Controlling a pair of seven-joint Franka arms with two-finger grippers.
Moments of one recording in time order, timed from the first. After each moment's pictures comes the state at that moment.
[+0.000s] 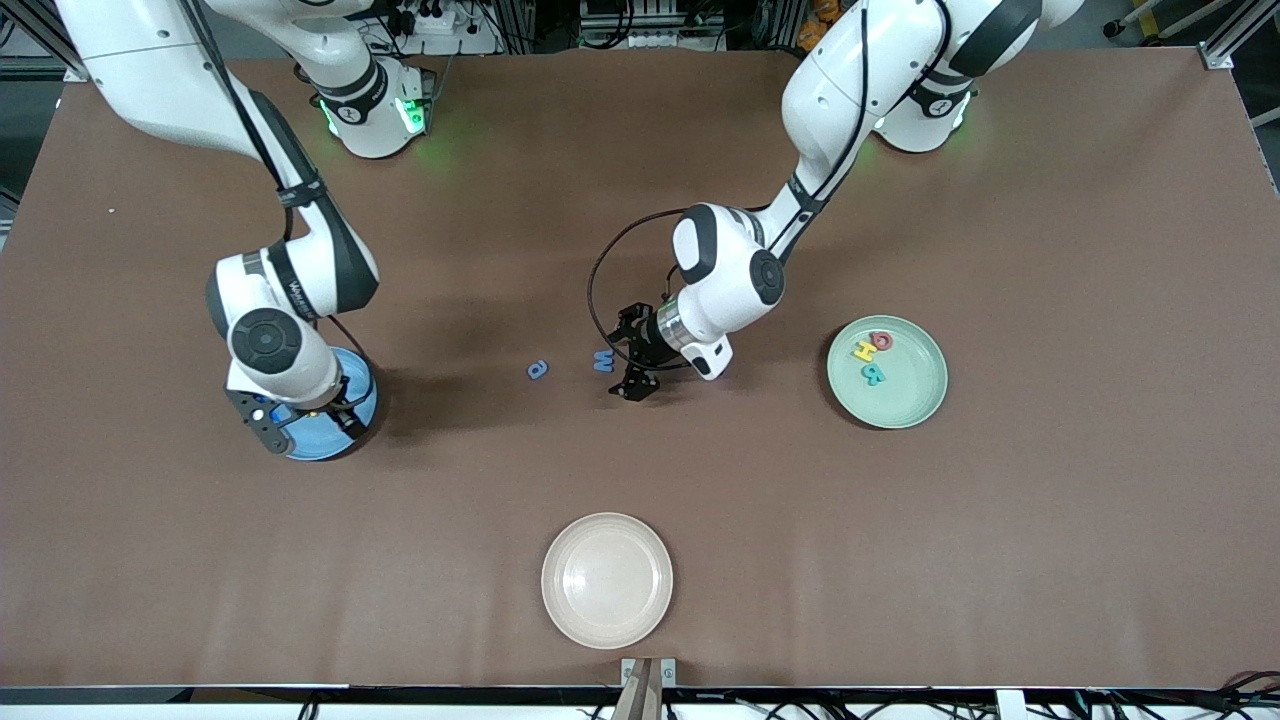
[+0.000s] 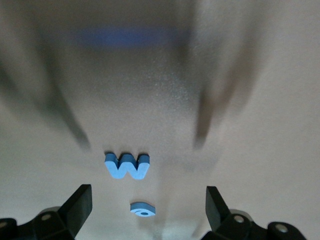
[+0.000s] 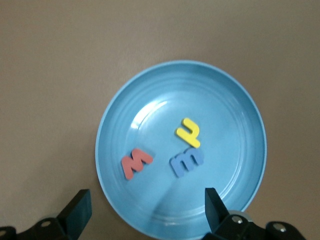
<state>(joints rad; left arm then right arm) -0.63 0.83 -0.27 -1.65 -1.04 2.89 -1.44 0.04 0.45 0.09 -1.93 -0.37 2.26 1.27</state>
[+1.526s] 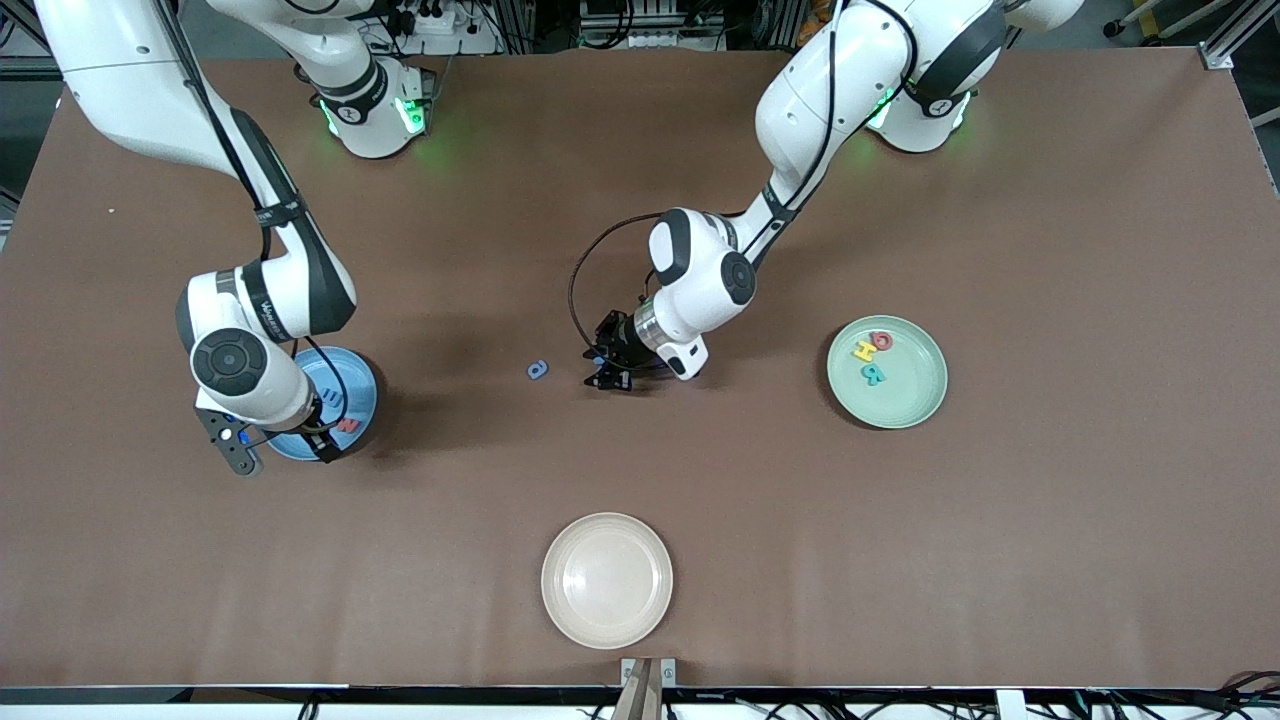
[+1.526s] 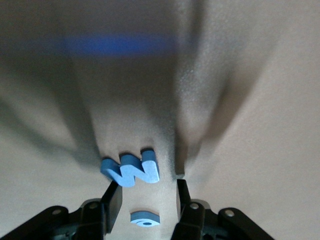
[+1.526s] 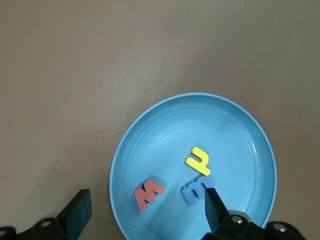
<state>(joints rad) -0.68 0.92 -0.27 -1.55 -1.04 2.92 -1.42 0.02 0.50 0.09 -1.85 -0.37 2.25 1.26</state>
